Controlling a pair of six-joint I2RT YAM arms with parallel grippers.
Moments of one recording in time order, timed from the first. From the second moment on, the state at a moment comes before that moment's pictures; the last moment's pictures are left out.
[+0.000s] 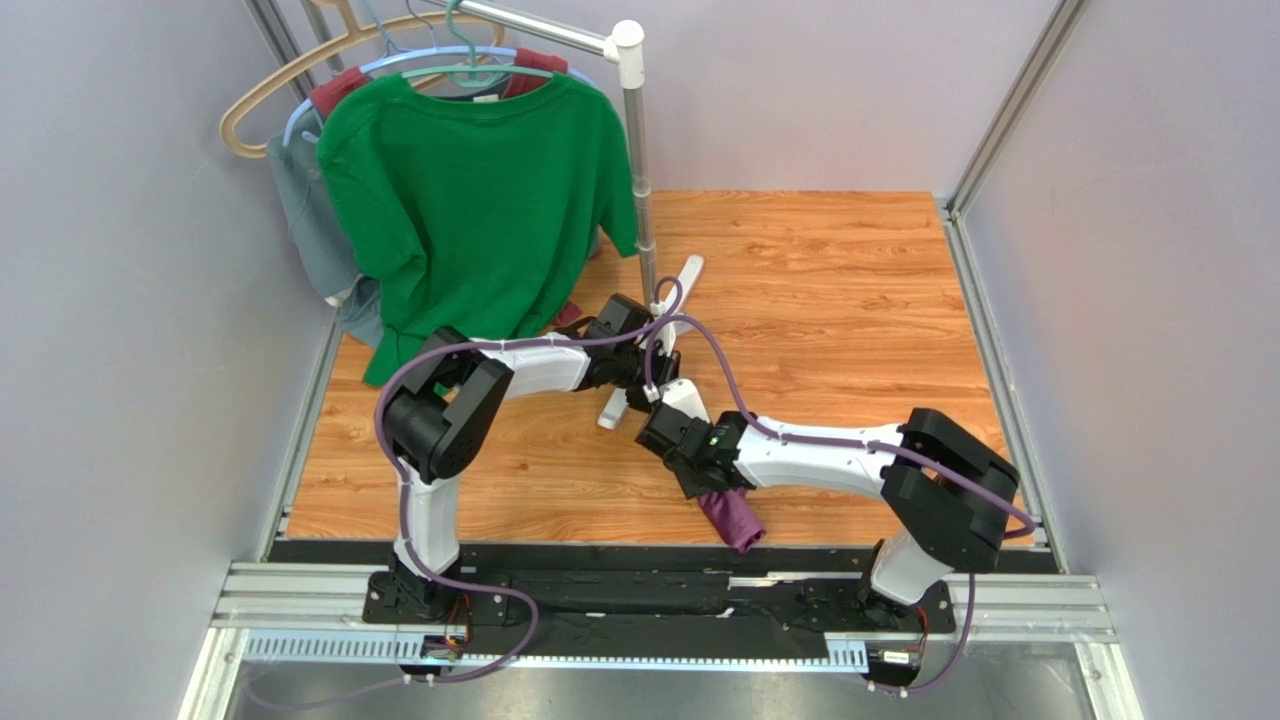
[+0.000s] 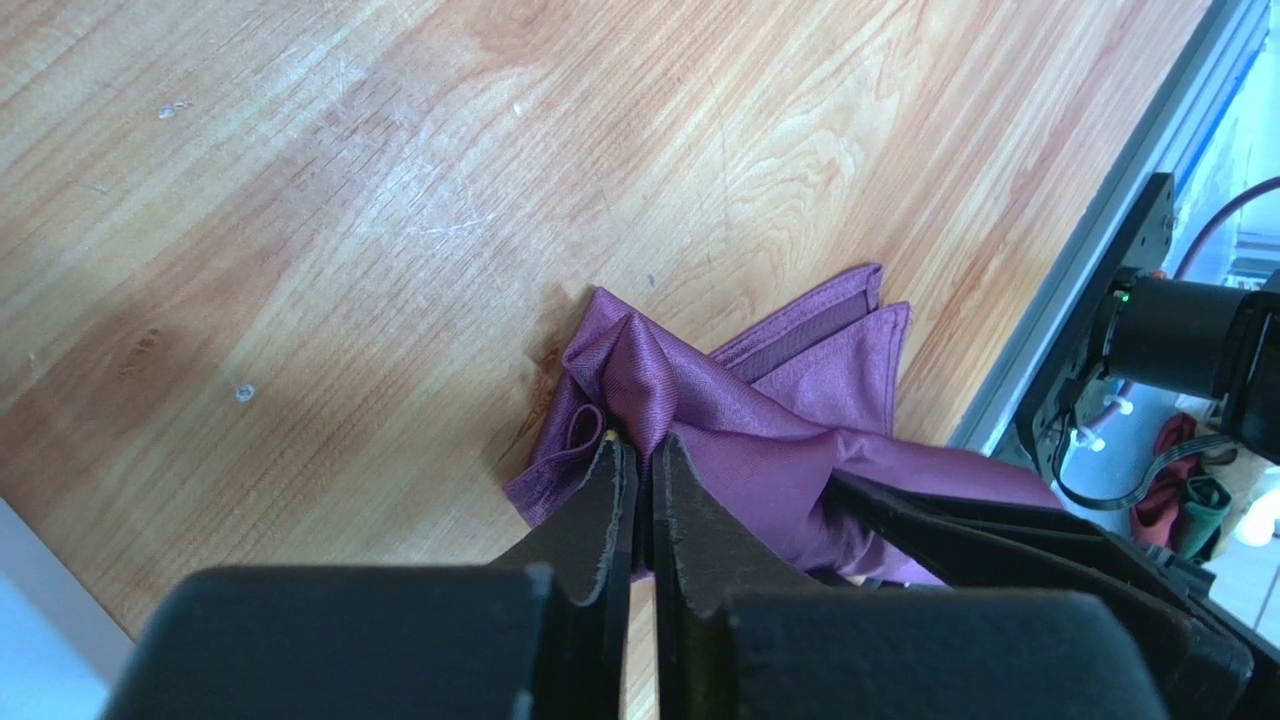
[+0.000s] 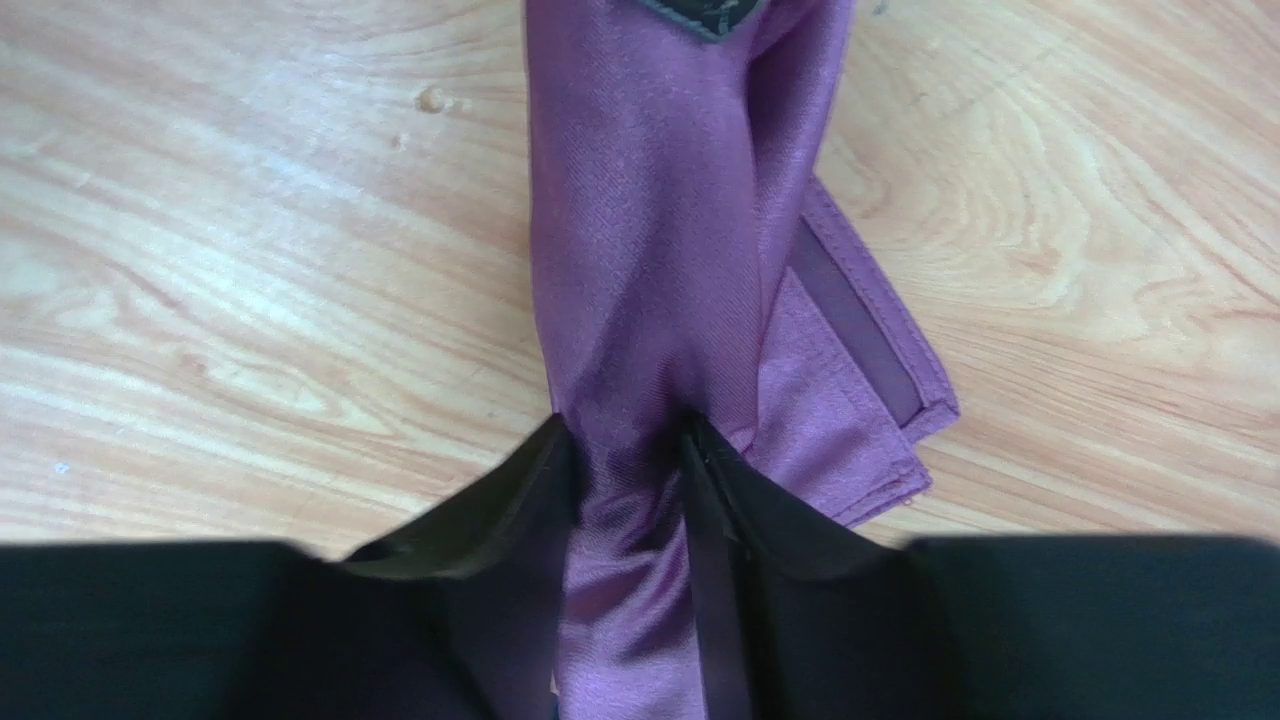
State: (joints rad) left arm -0.66 1.96 1.15 -0.11 0.62 -0.35; right arm 1.06 1.62 0.89 -0.54 0.36 0.55
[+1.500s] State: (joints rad) left arm -0.55 1.71 0.90 0.05 0.63 -0.40; right arm 0.51 1.61 0.62 -0.04 -0.78 0.39
